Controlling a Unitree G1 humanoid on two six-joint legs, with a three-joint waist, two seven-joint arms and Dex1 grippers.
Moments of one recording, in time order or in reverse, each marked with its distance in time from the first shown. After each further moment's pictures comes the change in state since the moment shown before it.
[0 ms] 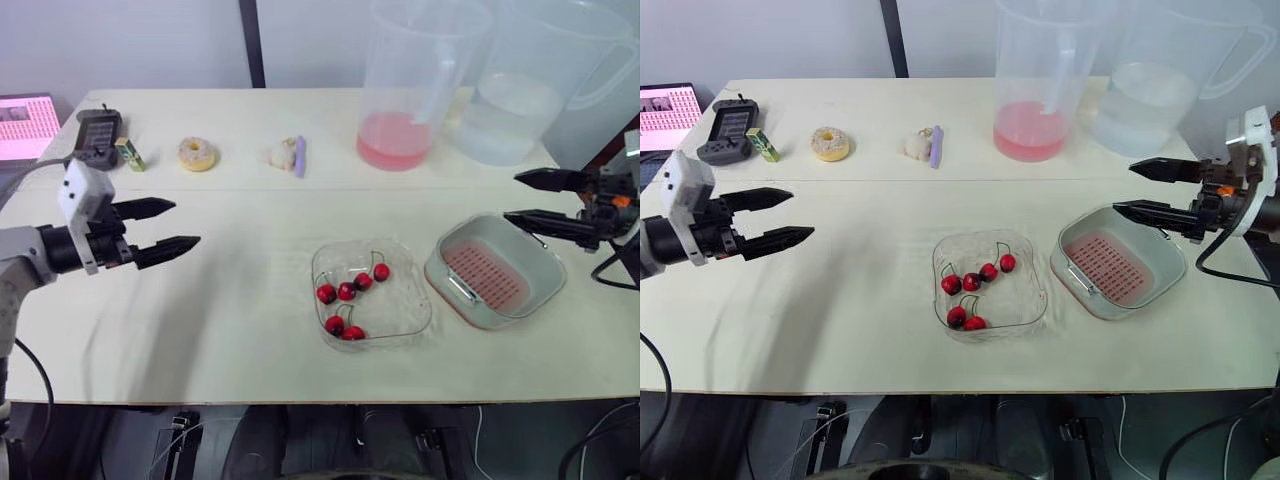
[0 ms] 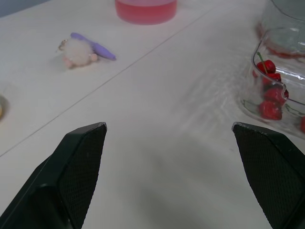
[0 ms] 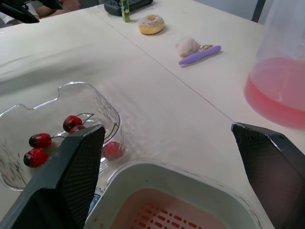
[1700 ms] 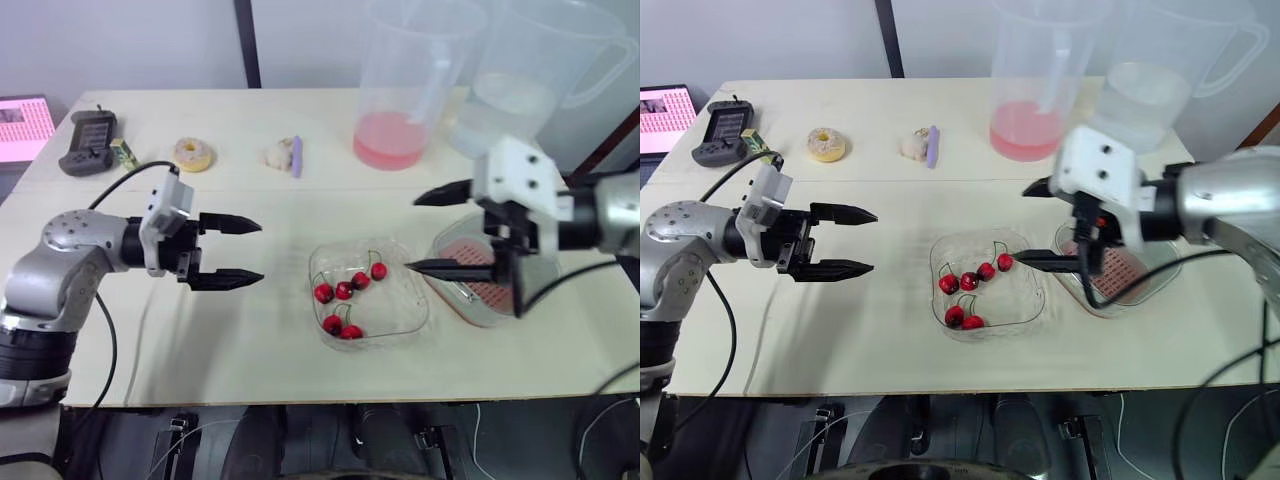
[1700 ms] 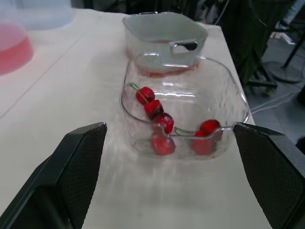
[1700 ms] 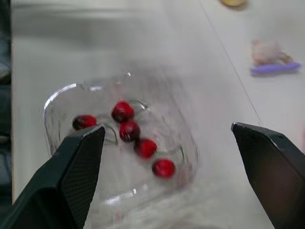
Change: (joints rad) left arm -0.151 -0.123 -0.262 -0.032 -0.014 -0.092 -0.268; right arm -0.332 -0.013 0.397 -0.839 0.090 0.569 -0.414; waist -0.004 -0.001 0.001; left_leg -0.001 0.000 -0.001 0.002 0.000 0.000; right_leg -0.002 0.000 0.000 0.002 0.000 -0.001
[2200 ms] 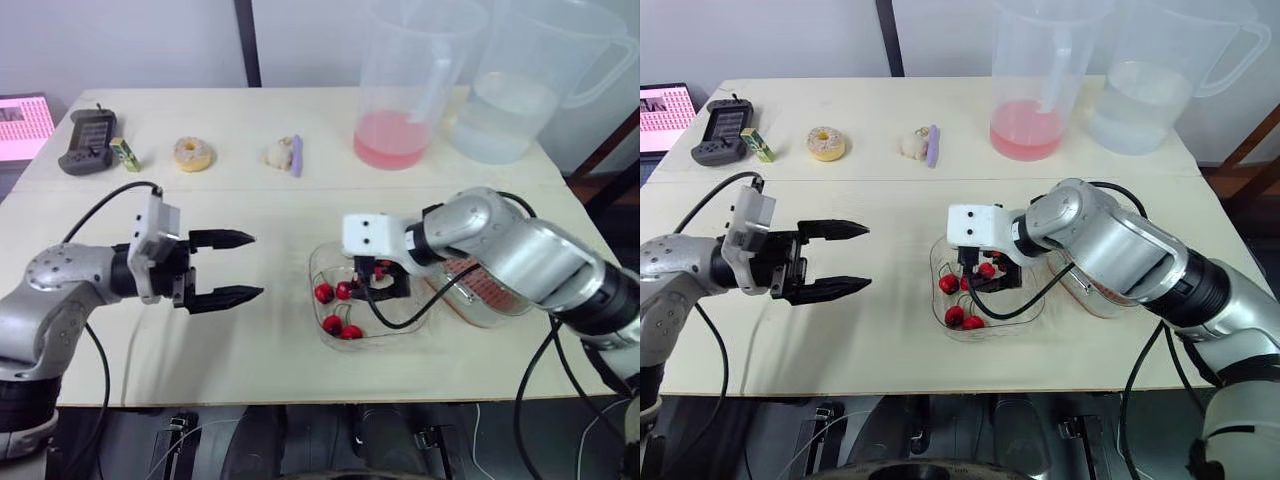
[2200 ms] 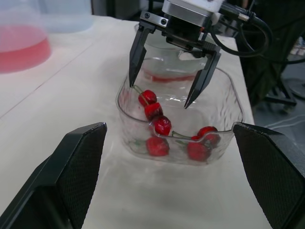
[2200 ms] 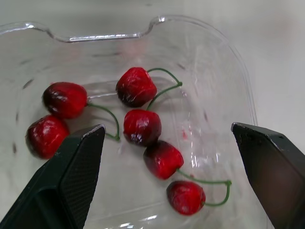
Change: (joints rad) left arm 0.215 -0.004 0.149 -0.219 -0.083 0.056 0.161; right arm -0.171 0.249 0.600 0.136 -0.428 -0.036 -0.005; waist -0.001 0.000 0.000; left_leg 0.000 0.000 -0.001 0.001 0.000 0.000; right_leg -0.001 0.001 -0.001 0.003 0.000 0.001
